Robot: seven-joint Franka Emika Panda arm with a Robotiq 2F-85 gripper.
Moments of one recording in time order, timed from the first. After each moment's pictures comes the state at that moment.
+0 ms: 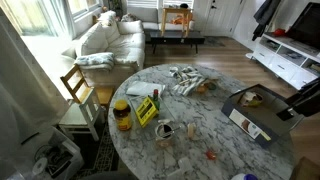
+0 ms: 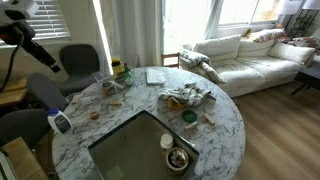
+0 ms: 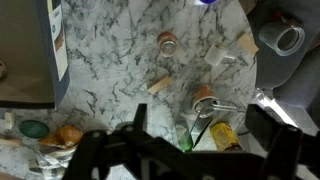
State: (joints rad) arm 0.08 -0.95 0.03 -2.76 0.13 2.14 0.02
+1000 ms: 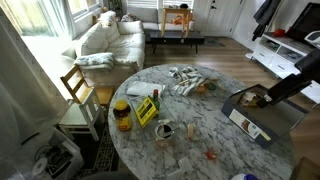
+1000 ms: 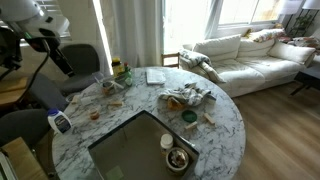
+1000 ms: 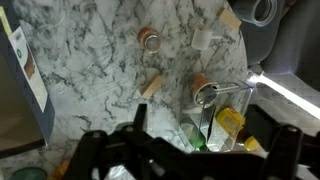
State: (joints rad) arm 0.07 -0.75 -0.09 -2.71 0.28 2.23 0.04
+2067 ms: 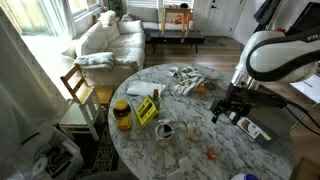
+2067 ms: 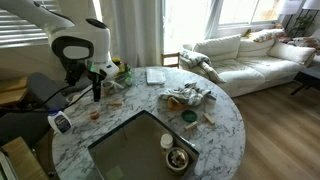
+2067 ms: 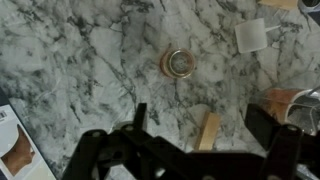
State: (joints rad) arm 0.03 -0.03 -0.06 -2.40 0.37 2.23 0.26
